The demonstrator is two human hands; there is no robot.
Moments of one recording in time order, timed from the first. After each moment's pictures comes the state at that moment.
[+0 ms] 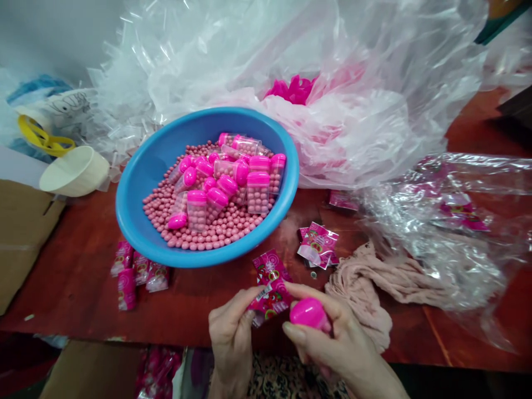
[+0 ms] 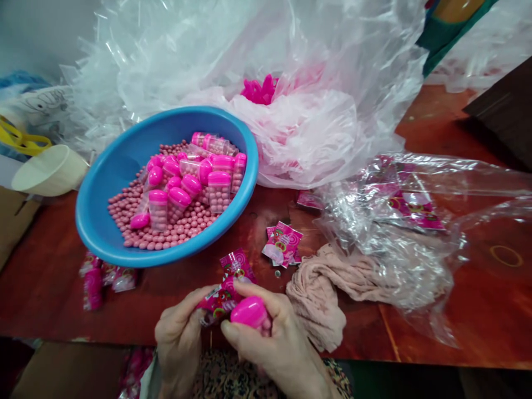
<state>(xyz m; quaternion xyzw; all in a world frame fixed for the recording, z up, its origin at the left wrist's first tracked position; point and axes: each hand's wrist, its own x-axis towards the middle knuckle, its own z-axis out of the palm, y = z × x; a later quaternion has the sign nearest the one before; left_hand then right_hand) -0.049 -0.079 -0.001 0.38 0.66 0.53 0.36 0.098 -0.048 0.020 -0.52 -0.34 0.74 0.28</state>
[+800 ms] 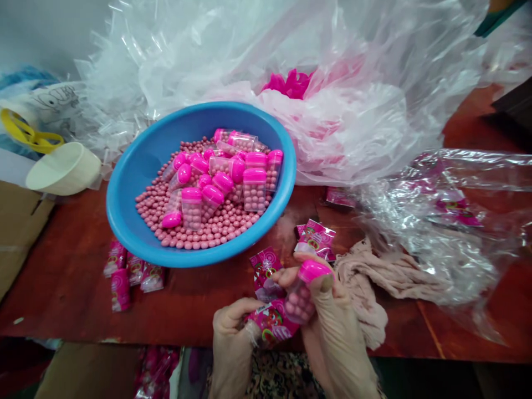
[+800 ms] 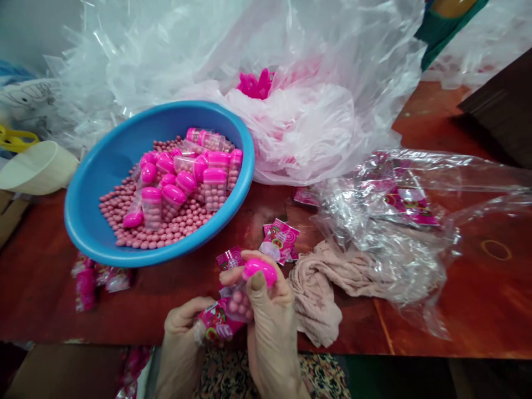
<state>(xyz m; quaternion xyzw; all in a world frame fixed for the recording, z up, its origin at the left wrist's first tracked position) -0.038 -0.089 -0.015 0.19 0.64 0.53 0.52 0.066 -0.041 0.007 -0.46 -0.10 0.71 0.52</state>
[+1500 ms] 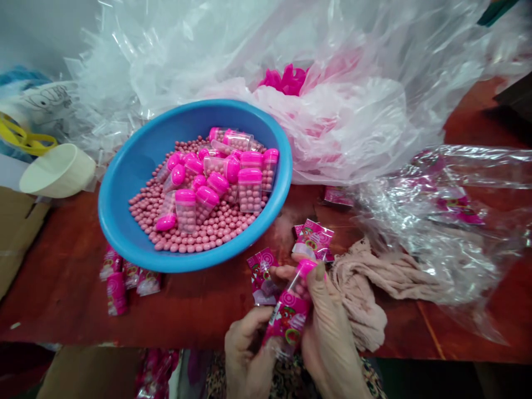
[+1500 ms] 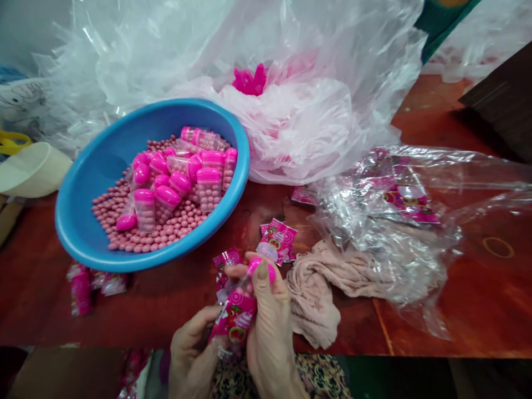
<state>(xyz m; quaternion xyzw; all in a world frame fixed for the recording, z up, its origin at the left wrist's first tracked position) -0.025 -0.113 -0.018 0.25 0.67 0.50 0.48 0.063 -0.035 0.008 -0.48 0.00 0.69 0.54</state>
